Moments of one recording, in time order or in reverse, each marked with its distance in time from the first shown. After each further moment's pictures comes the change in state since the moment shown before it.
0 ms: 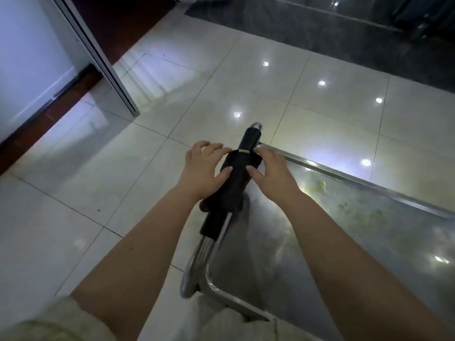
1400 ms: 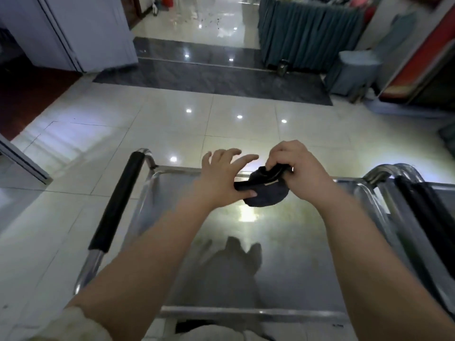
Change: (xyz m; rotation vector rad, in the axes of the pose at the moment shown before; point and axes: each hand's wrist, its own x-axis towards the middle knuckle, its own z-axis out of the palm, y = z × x) left_hand -0.021 0.307 0.041 0.005 -0.006 0.529; right_hand -0.225 0.082 -0.267 -0.186 0.328 -0.254
